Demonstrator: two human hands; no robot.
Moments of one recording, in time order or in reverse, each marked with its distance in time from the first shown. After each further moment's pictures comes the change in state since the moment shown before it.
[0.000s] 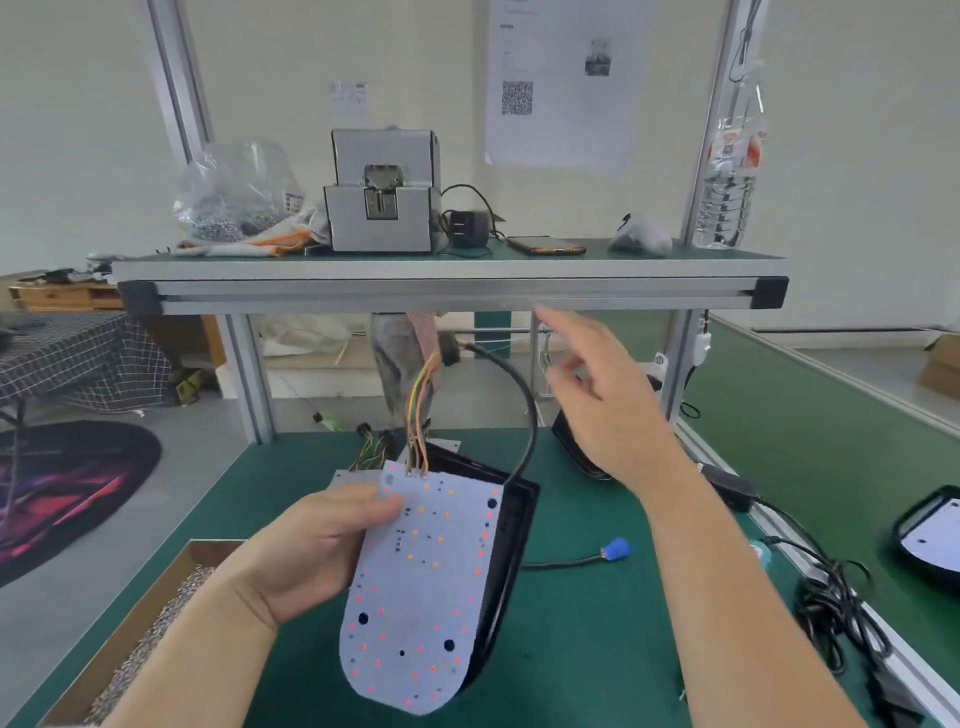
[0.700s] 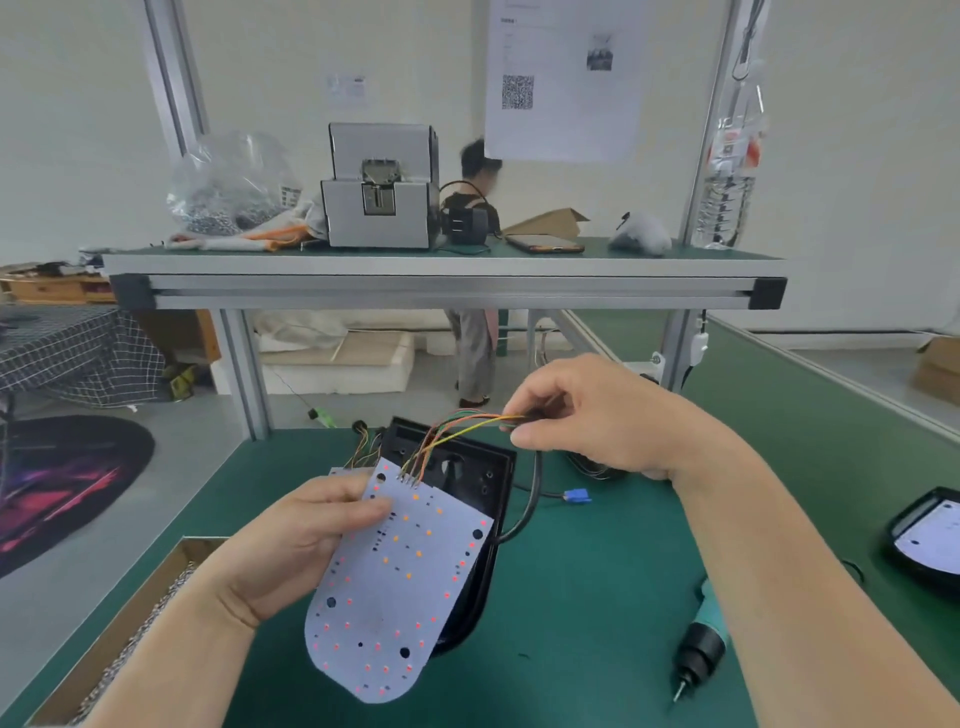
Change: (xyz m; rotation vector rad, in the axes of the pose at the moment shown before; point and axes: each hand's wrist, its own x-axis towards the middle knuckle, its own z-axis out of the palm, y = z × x) left_hand -0.006 0.002 -0.009 0.127 -0.065 0.094; right_hand 0.009 -0.041 -0.026 -0.164 -0.547 0.146
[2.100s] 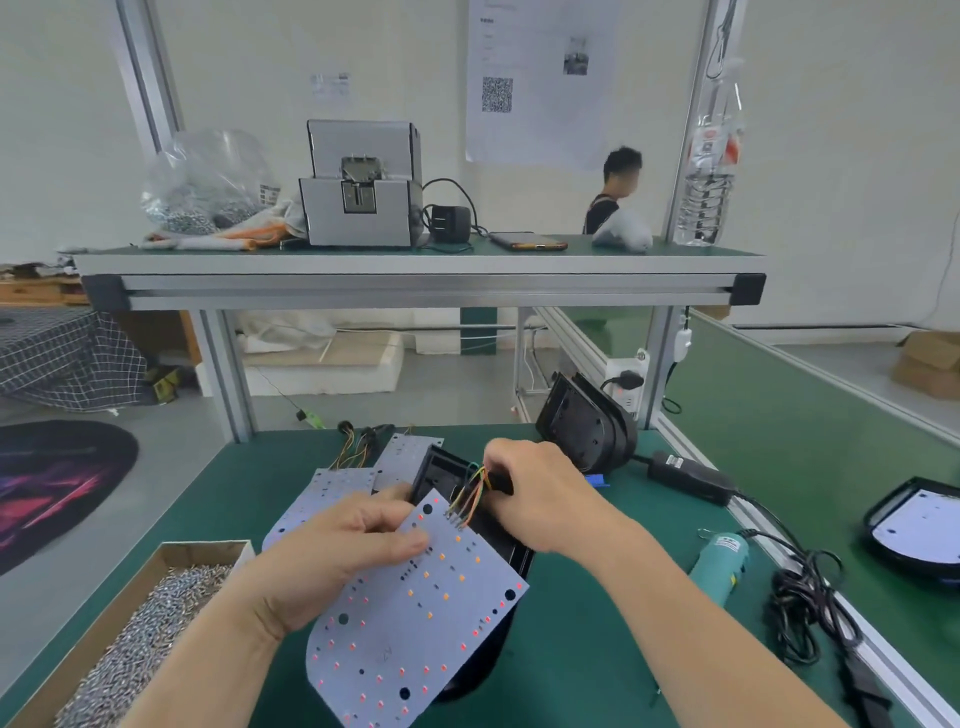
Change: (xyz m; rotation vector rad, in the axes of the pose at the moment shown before) left_hand 0.011 -0.003 0.038 0.385 -0.028 0.024; right_hand 0.005 0.044 0.086 -0.150 0.093 0.104
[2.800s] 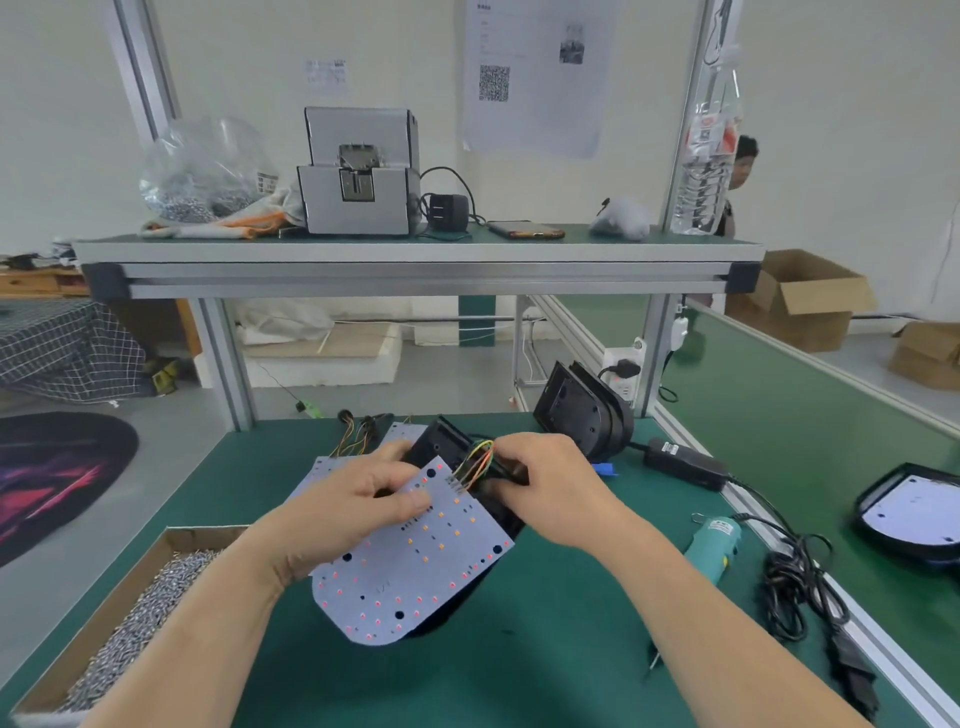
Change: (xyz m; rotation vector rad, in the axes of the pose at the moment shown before) left_hand 0.014 0.004 -0.013 0.375 0.069 -0.011; right_hand -0.012 0.016 0.003 0.110 0.088 -0.113
